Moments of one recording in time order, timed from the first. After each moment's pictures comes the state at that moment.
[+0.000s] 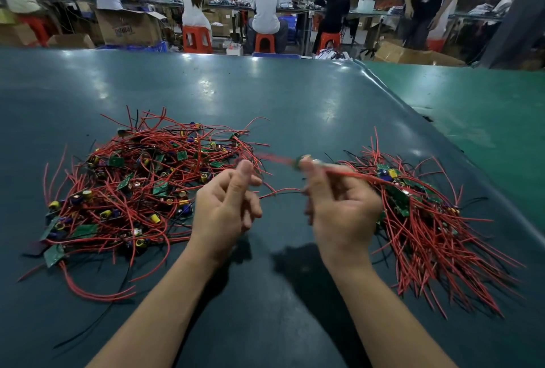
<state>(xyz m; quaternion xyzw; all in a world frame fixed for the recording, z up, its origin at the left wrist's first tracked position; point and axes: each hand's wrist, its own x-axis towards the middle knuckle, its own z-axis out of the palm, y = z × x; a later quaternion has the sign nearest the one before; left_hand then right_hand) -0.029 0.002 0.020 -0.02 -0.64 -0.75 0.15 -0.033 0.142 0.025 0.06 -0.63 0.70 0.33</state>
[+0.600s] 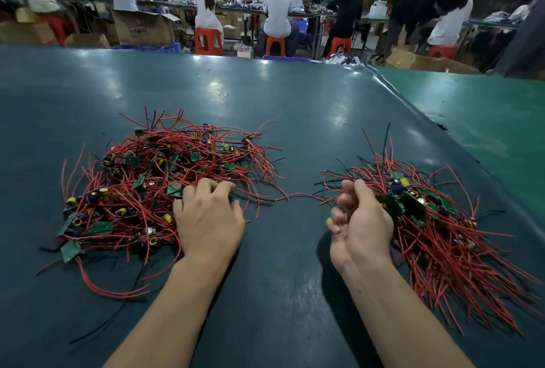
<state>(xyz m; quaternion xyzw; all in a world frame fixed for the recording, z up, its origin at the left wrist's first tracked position) -0.039 -0.030 -0.001 0.14 -0.95 -0.17 0.23 -0.048 0.147 0.024 -0.20 -0.42 0.88 0.12</state>
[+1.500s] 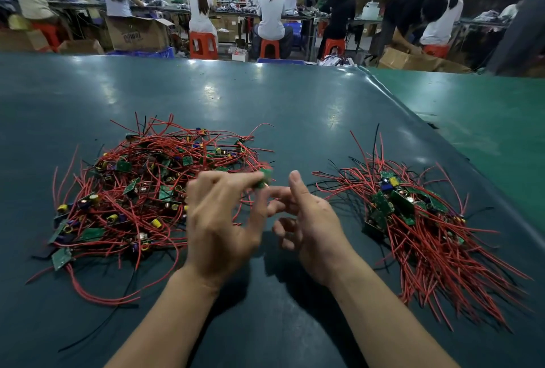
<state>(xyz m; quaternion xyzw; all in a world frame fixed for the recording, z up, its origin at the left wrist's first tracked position) -0.024 -0.009 0.012 -0.17 -0.78 -0.28 0.54 -0.037 0.124 0.025 0.00 -0.57 0.81 -0.13</state>
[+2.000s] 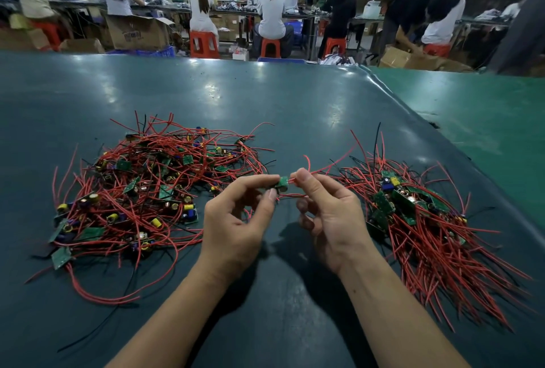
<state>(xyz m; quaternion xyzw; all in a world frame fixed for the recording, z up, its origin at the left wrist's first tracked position) -0.021 0.008 0.014 -0.14 -0.71 -0.61 0.32 -0.043 0.141 0.033 0.00 -0.52 0.85 -0.03</state>
